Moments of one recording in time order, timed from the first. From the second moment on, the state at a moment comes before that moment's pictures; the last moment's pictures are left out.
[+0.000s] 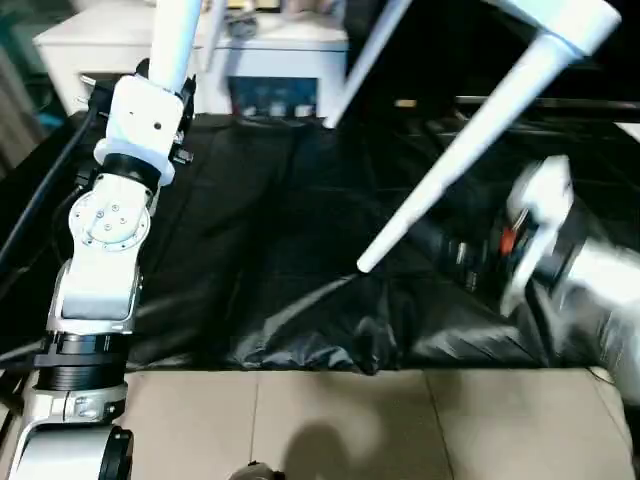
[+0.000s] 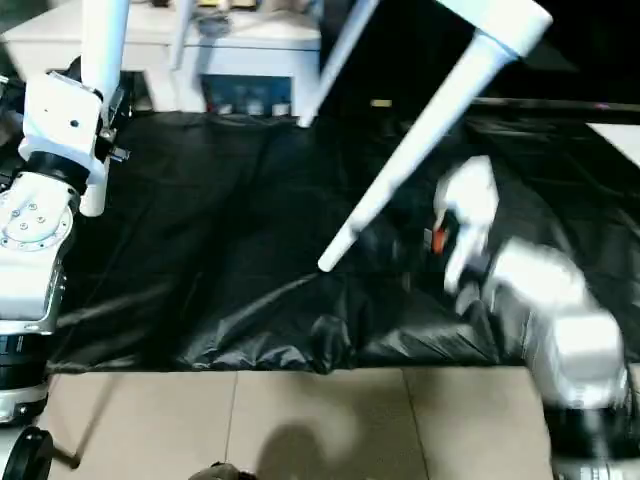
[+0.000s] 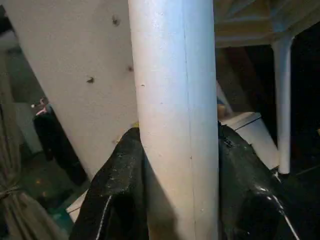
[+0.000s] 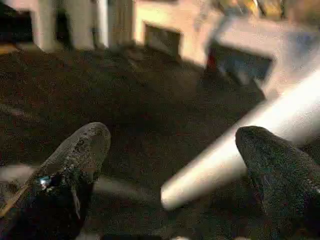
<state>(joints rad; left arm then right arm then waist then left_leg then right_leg) -0.54 0.38 0.09 0.06 0.19 0.06 -0.15 -0.25 -0.53 -0.05 -0.12 0.44 0.48 0.71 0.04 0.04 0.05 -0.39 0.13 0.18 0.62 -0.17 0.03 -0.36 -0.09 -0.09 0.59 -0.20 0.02</state>
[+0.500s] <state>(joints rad) -0.51 0.40 0.10 0.04 0.16 0.06 -0.15 -0.37 -0.38 -0.13 0.12 0.37 0.36 0.46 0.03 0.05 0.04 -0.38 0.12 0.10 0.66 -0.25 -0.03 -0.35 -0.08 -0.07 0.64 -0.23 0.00</state>
